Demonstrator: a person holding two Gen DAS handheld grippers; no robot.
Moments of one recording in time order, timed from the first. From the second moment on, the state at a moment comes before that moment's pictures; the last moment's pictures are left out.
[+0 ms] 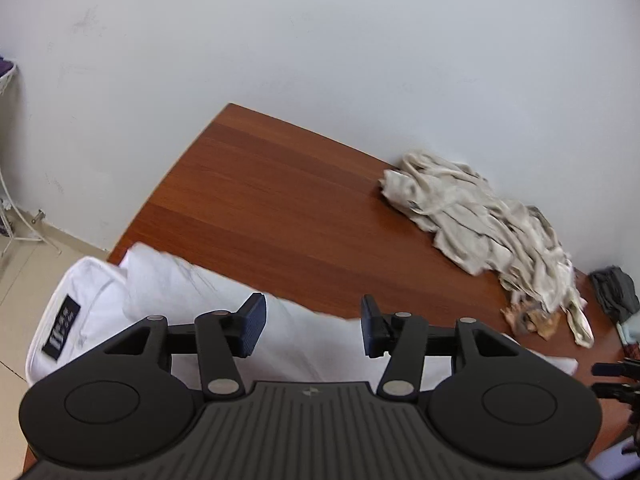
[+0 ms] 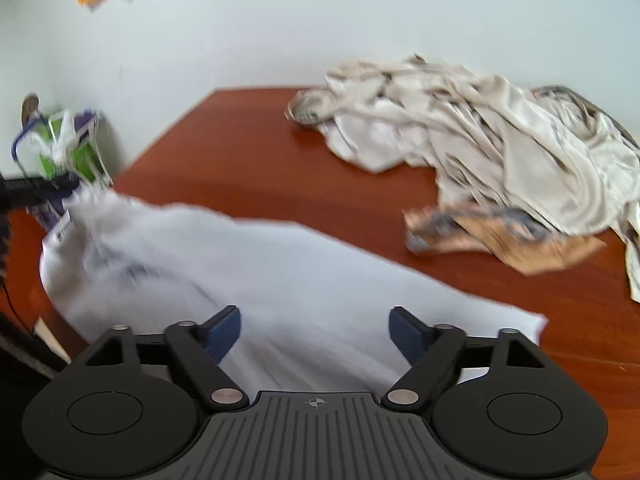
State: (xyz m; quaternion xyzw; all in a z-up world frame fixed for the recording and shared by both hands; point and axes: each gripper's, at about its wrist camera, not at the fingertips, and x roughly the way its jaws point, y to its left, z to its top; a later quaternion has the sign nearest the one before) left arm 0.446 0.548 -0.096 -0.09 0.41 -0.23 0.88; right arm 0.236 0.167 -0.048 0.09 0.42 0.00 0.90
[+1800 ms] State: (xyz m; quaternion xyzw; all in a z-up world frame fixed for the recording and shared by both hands) left arm 0.429 0.516 -0.149 -0.04 0.45 -0.39 0.80; right arm 0.173 0.078 -0.122 0.31 0.40 -0.21 0.84
